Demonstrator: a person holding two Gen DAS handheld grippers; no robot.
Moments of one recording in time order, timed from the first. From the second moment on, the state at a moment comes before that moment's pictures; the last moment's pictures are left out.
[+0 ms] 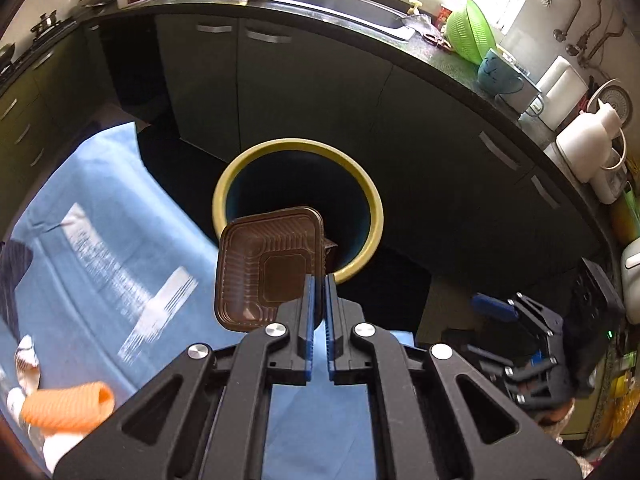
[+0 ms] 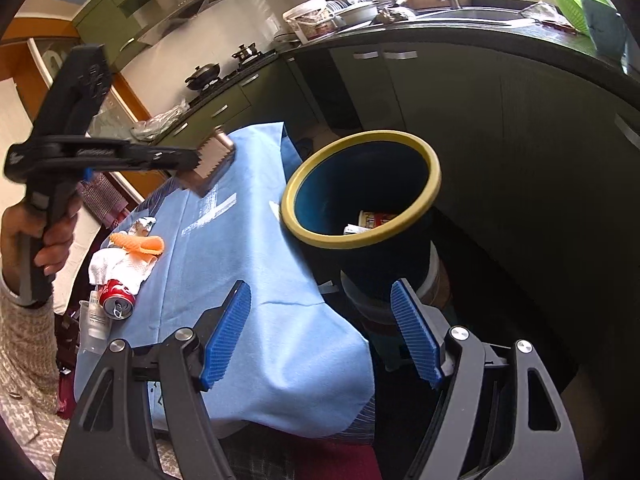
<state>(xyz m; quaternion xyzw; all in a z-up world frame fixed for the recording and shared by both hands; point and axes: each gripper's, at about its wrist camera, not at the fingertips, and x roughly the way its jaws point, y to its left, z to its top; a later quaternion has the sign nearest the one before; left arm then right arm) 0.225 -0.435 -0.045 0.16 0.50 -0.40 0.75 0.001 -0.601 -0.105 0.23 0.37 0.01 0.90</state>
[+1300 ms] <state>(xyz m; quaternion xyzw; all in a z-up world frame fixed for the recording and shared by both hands) 0.125 -0.063 0.012 -0.04 0.41 -0.20 0.89 0.138 -0.375 -0.048 0.00 0.42 0.27 0.87</state>
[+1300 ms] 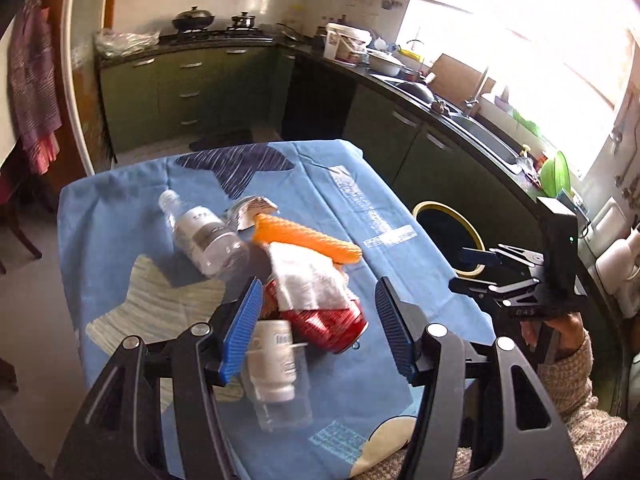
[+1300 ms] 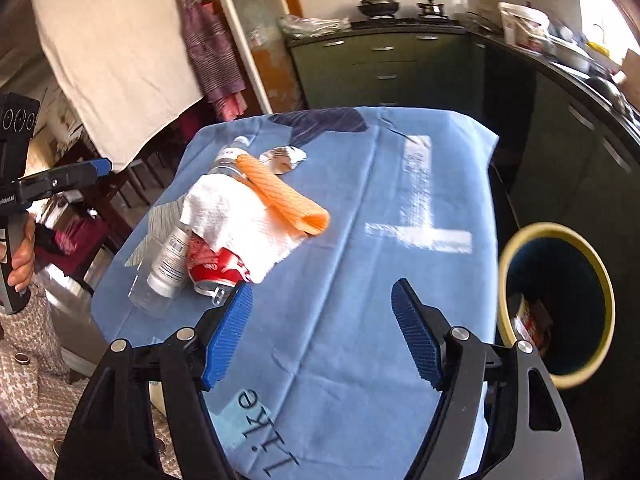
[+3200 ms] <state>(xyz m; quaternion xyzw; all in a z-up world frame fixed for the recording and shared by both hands) 0.095 -0.039 -0.050 -0.05 0.48 -0.17 0.86 0.256 -0.624 -0.163 0.15 0.50 -0.07 0.85</state>
